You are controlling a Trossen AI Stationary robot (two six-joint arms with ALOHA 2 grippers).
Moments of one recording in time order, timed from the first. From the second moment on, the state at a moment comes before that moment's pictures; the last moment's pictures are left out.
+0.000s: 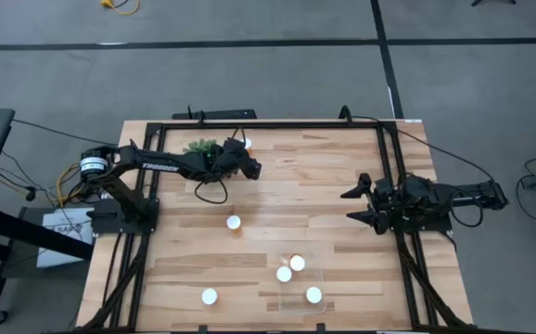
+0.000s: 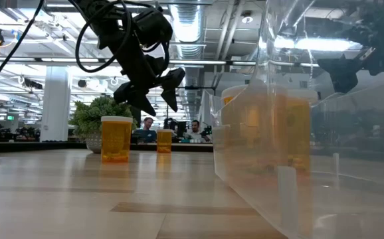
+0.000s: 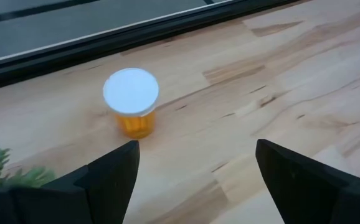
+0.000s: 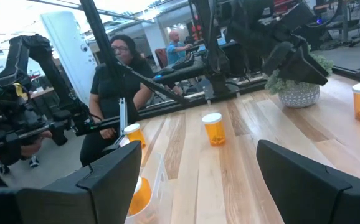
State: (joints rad) left arm 0.24 1.60 0.94 -0.15 -0.51 -0.70; right arm 0.10 0.01 0.02 -0.01 -0.05 0.26
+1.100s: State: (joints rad) left arm 0.26 1.73 0.94 -0.10 -0.52 -0.74; right arm 0.10 0.01 0.02 -0.01 -0.05 0.26
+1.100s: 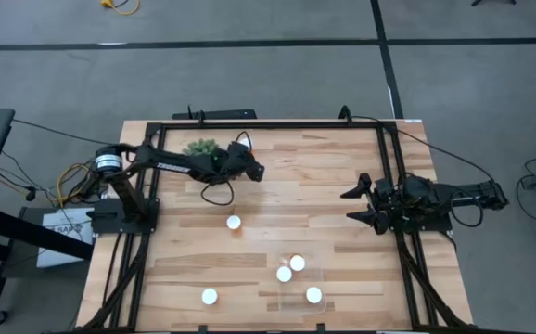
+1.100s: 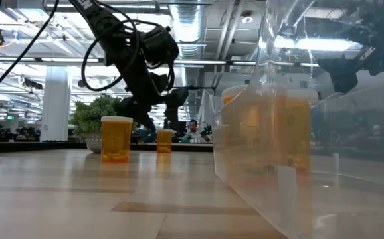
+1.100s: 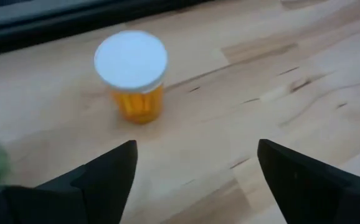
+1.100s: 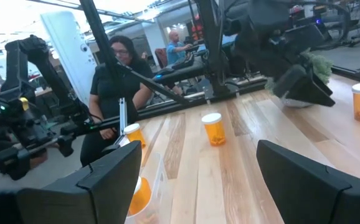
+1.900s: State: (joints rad) left arm 0.33 1.77 0.97 -0.11 -0.56 -0.69; right arm 0.10 0.01 0.02 -0.01 -0.05 0.26
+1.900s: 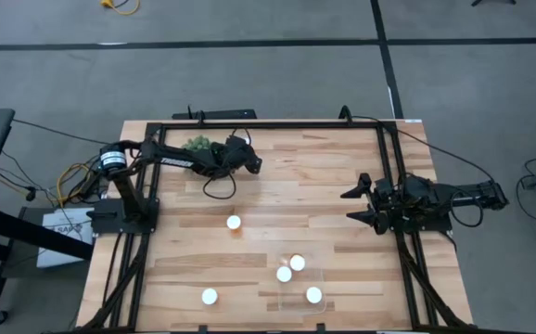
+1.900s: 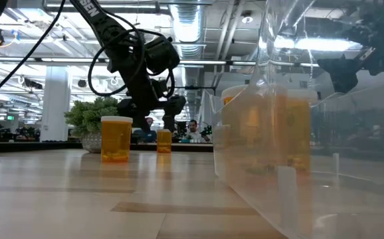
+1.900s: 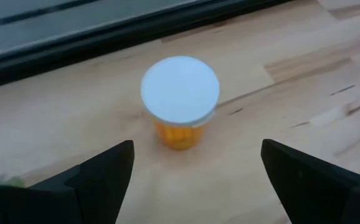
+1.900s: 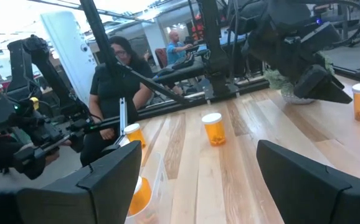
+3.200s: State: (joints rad) left arm 0.40 1.79 0.97 0.02 -0.48 -0.56; right arm 0.10 0.01 0.02 -0.01 -0.05 0.26
